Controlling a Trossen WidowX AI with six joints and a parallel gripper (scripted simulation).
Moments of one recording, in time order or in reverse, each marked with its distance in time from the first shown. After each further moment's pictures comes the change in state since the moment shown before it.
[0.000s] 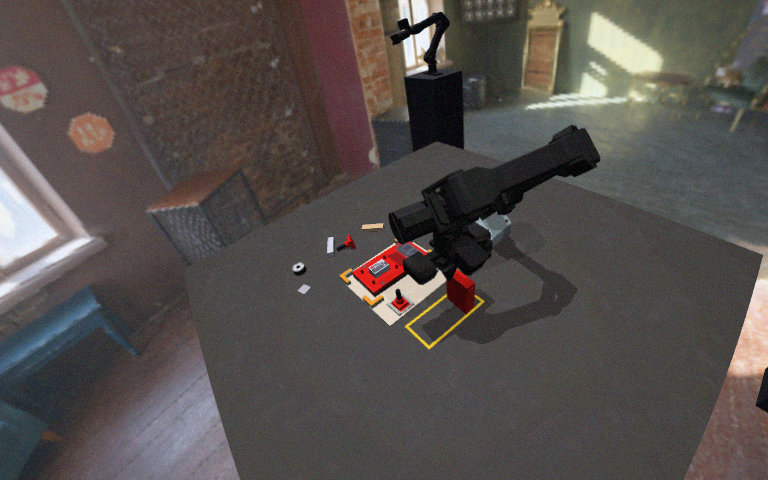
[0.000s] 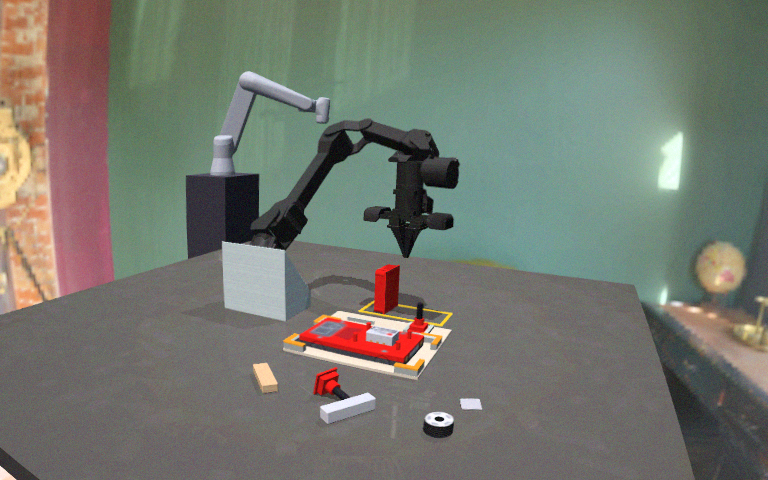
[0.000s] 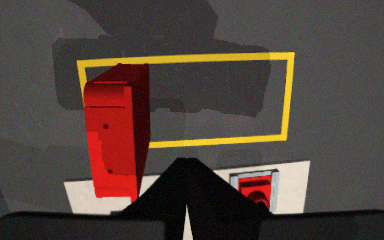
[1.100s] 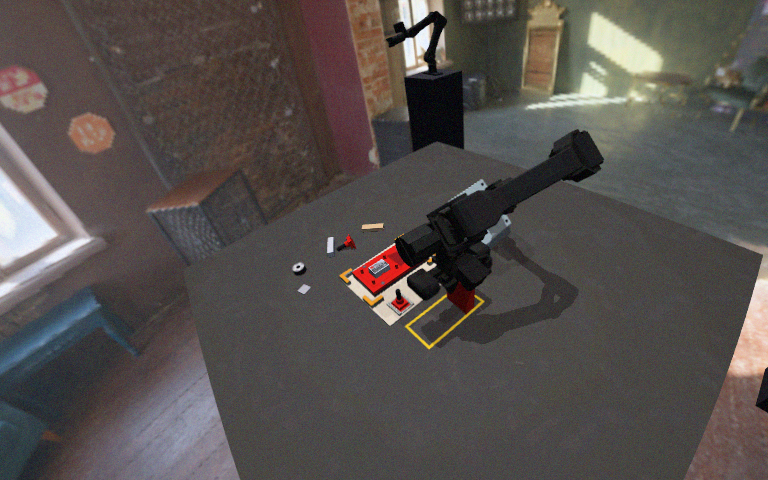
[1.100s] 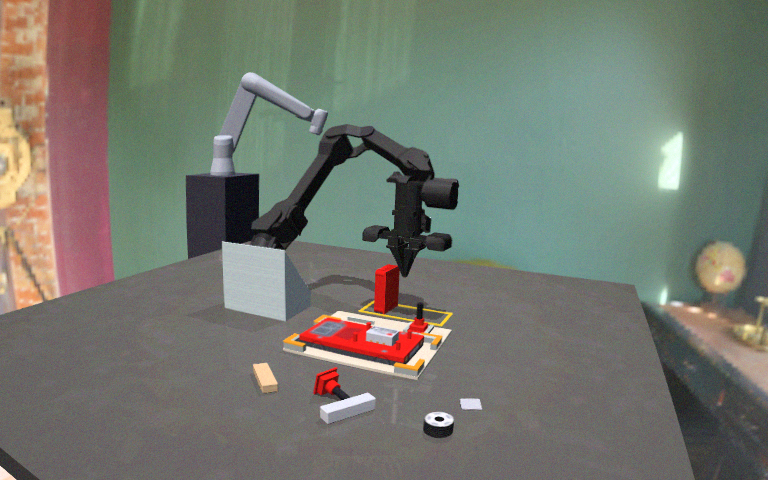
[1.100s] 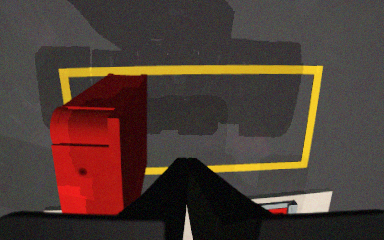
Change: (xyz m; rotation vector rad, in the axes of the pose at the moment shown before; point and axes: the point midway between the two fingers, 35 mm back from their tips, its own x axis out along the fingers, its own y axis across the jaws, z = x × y) arm 0.043 0.002 0.003 -0.028 -0.009 0.002
